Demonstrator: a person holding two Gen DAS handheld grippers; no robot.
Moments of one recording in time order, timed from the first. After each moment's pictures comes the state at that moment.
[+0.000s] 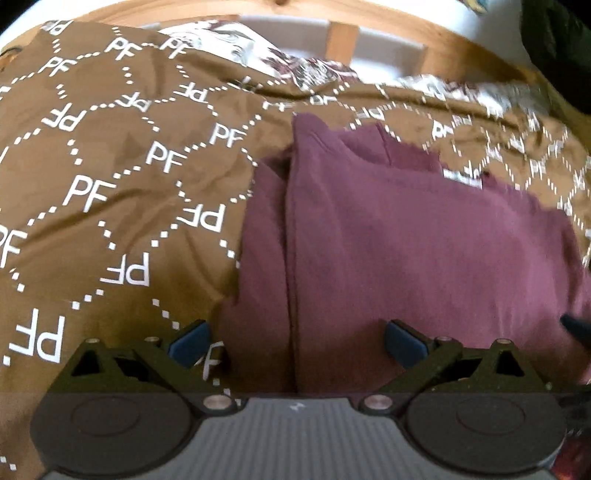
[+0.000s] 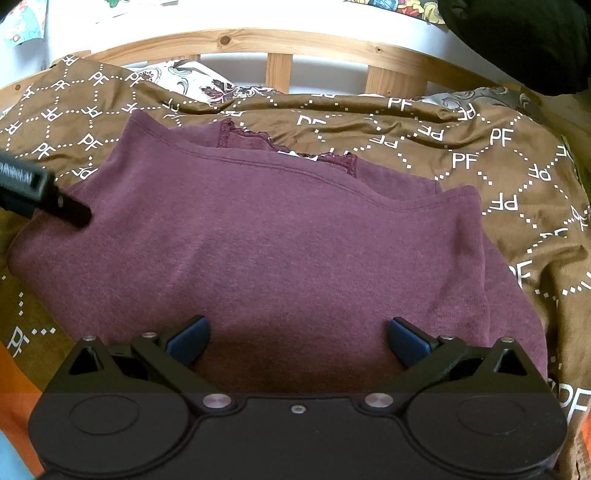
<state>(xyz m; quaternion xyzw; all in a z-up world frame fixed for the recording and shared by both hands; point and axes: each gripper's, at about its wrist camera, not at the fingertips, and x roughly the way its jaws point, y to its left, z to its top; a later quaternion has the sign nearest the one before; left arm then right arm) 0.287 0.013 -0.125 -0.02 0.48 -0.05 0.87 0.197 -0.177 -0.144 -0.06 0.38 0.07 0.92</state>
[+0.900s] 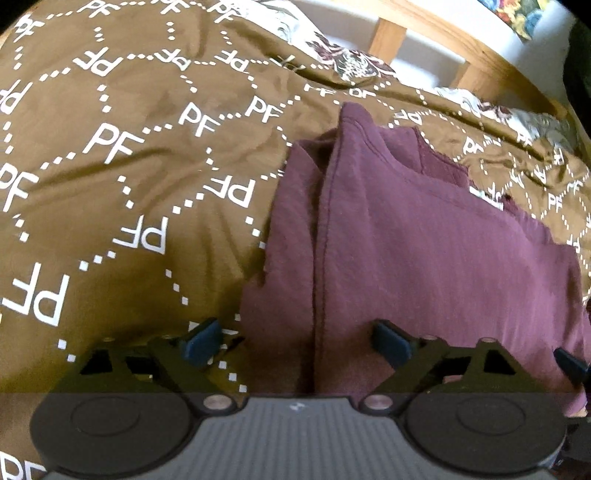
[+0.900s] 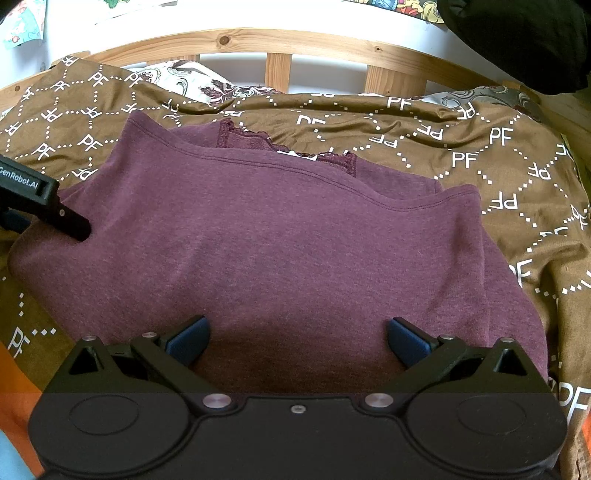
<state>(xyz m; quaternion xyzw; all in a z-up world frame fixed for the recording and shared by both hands) 0.294 0.037 -0.133 -0.11 0.50 -0.02 0.86 0.197 -0.177 -0.144 -0.06 0.38 0.07 0.92</state>
